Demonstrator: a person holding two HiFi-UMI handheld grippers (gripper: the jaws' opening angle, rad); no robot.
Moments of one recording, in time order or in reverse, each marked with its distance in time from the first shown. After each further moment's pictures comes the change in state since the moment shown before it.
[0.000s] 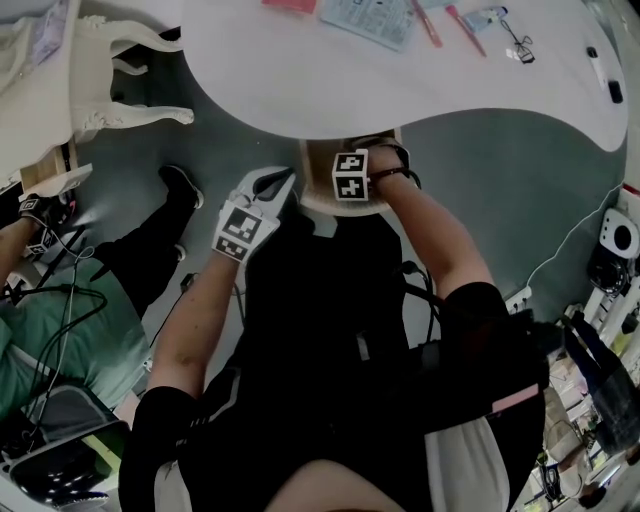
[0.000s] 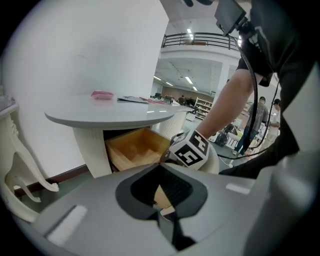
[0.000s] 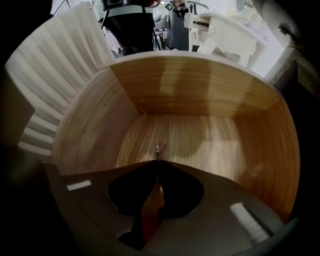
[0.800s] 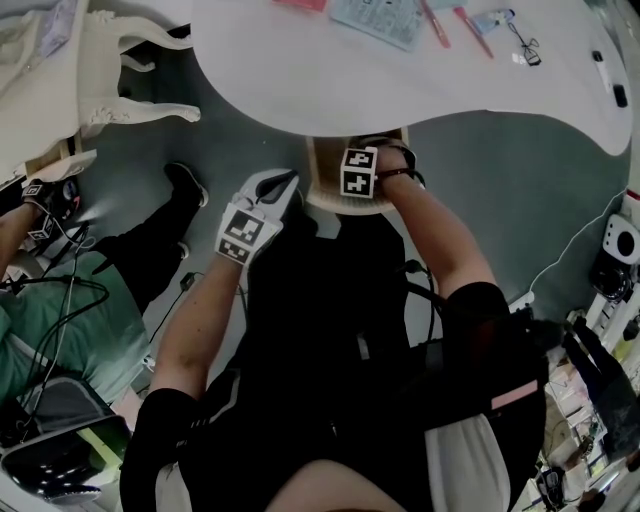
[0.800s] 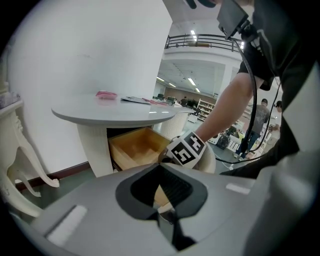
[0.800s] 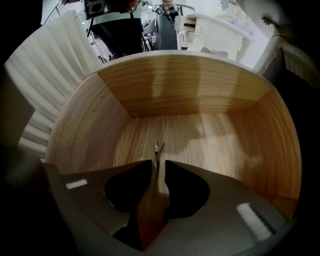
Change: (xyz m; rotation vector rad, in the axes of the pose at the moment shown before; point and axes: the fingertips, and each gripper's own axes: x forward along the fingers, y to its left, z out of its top) left arm -0.012 -0.006 -0.006 -0.030 -0.008 0.017; right arm 0.003 -0.005 0.002 0.104 -0.039 -0.020
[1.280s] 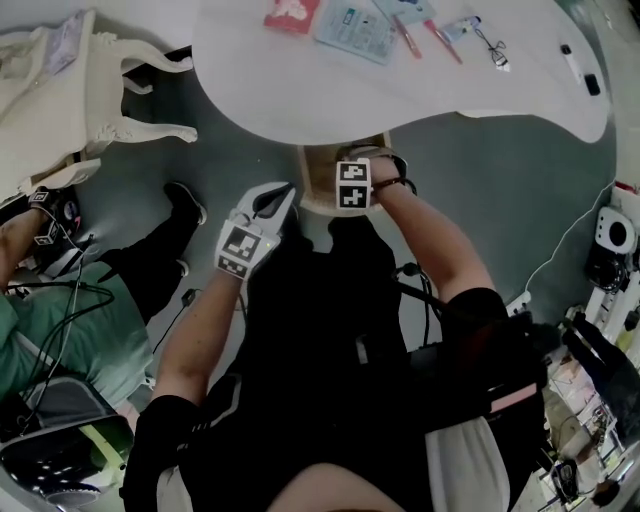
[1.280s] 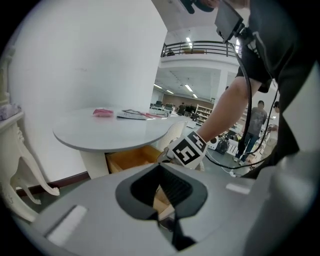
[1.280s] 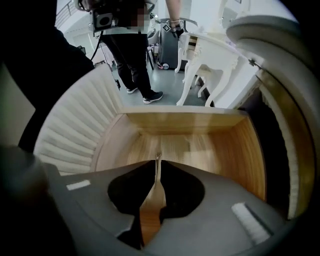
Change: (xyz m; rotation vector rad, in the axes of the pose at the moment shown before) left arm -0.027 -0.021 0.042 0.024 -0.085 0.000; right arm -0.063 0.003 0.017 -0.041 -0.090 -0.056
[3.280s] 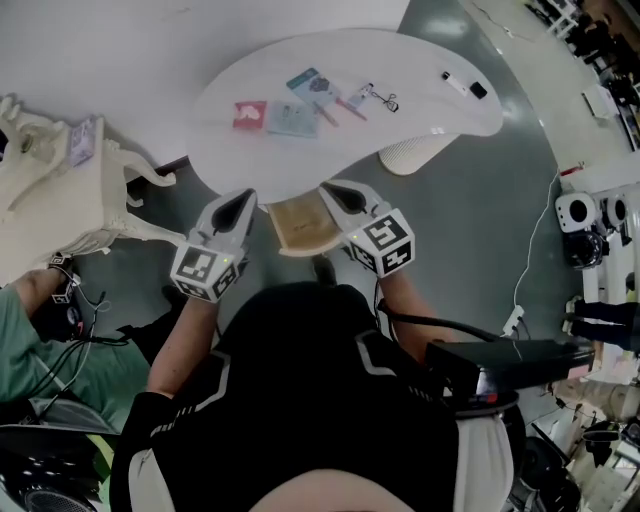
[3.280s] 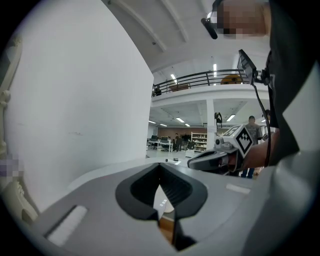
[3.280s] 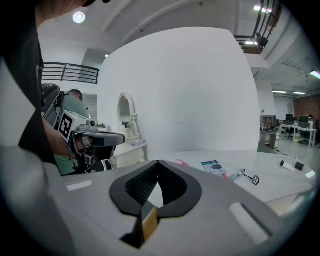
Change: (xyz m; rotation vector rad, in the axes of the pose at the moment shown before) left arm -0.110 -0.028 0.237 0.133 -0.421 -0.001; right arm -0.410 -0.012 0.033 0.887 -0.984 -0.655
